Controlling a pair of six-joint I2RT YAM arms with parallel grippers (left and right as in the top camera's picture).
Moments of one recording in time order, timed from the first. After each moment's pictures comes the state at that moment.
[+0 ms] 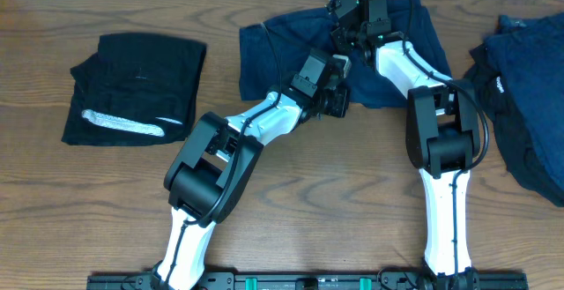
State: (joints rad) left arm -0.61 2.17 1.41 -0.05 0.36 -0.38; right arm 0.22 2.45 1.84 -0.12 -0.20 -0.29
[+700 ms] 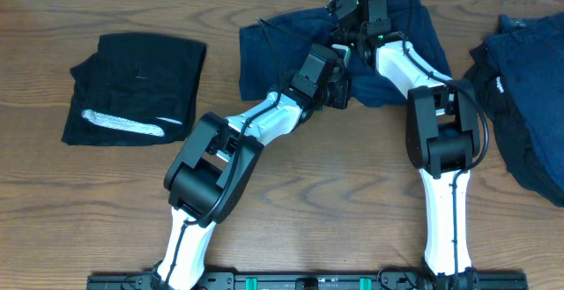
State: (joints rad) left arm -0.61 2.17 1.41 0.04 0.23 -0.39; right arm 0.22 2.45 1.84 -0.14 -0.20 -0.28
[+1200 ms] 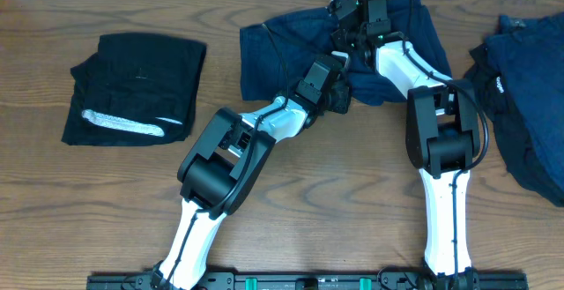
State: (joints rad) left arm -0.62 2.26 1.41 0.10 0.18 -0.40; right arm 0.22 2.45 1.84 -0.13 -0.19 -0.28
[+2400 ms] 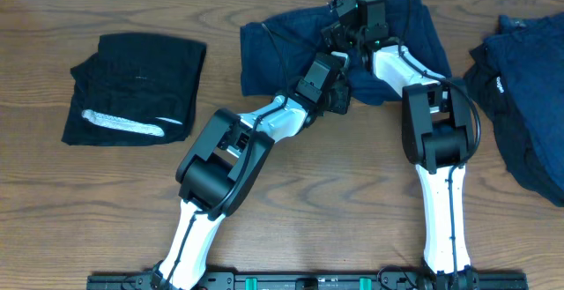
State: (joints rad) left arm -0.62 2.24 1.41 0.05 0.19 -0.39; right arm 0.22 2.50 1.85 0.01 -0.14 -0.26
